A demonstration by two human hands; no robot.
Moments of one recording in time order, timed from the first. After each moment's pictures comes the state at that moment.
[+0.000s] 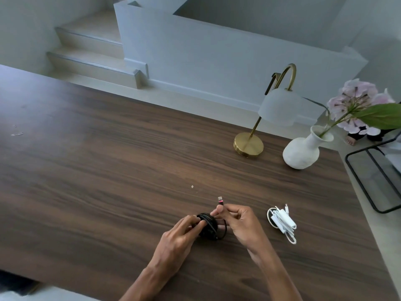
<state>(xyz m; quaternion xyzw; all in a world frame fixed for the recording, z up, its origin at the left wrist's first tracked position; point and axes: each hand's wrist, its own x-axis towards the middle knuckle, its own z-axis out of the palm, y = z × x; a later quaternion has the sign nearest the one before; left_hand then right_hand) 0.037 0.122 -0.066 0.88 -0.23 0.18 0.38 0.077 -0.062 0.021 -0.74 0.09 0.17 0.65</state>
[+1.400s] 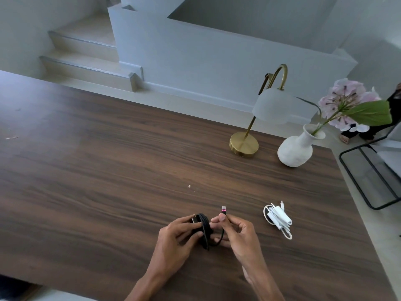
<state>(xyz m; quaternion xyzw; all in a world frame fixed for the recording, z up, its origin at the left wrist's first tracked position) 0.028 0.113 -0.056 0.76 0.00 0.02 0.65 0.038 -0.053 0.016 -0.70 0.18 0.12 0.68</state>
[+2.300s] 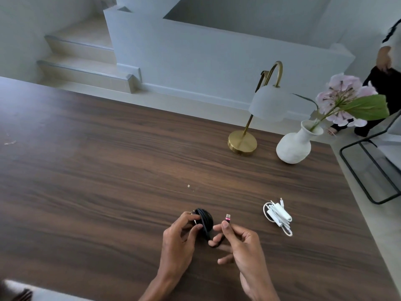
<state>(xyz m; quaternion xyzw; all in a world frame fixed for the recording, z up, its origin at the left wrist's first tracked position) 0.027 0.095 -0.049 0.78 0.03 0.07 0.62 0.013 -0.051 0.024 -0.66 0.22 0.11 0.72</state>
